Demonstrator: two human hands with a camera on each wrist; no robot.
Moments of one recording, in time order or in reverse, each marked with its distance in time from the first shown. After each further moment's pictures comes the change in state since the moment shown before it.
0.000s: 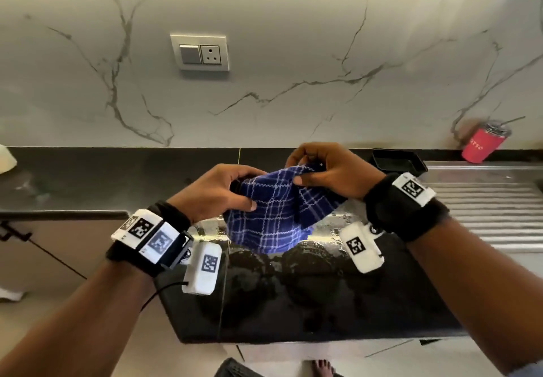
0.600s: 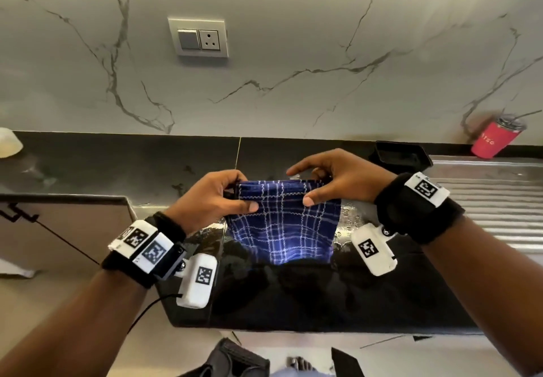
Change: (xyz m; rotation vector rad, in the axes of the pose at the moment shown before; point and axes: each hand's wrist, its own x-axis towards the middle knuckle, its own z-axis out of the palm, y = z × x) left_hand -0.006 -0.029 0.030 -0.082 0.164 -0.013; right_hand -0.019 0.026 -0.018 -0.005 -0.240 0.159
